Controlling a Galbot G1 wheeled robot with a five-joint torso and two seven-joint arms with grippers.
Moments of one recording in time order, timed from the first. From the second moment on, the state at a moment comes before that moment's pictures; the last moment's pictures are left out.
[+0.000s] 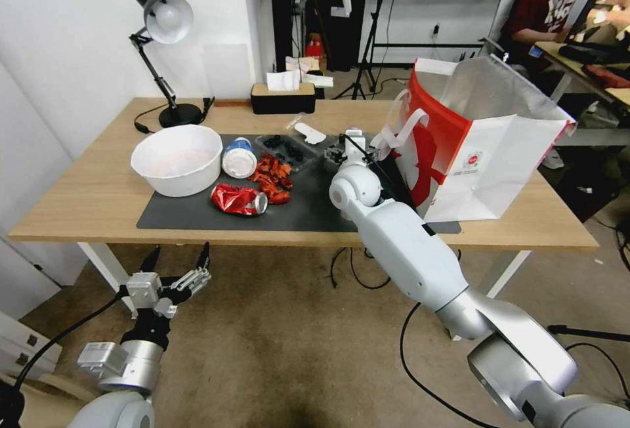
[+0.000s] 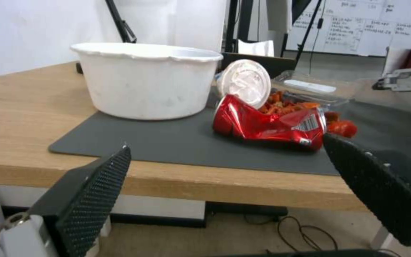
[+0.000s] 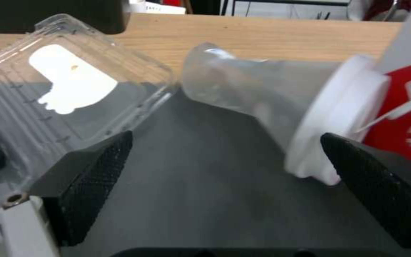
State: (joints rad) left arm 1.72 -1.50 -0.76 -2.14 -0.36 -0.04 0.19; right arm -0.41 1.39 -0.15 1.31 0.69 -0.46 0.75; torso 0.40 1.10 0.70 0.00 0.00
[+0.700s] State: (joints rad) left arm 1.71 -1.50 -0.75 -2.14 -0.35 -0.04 0.19; right arm -0.45 1.31 -0.09 1.40 0.67 -0.44 0.74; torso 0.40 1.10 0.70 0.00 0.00
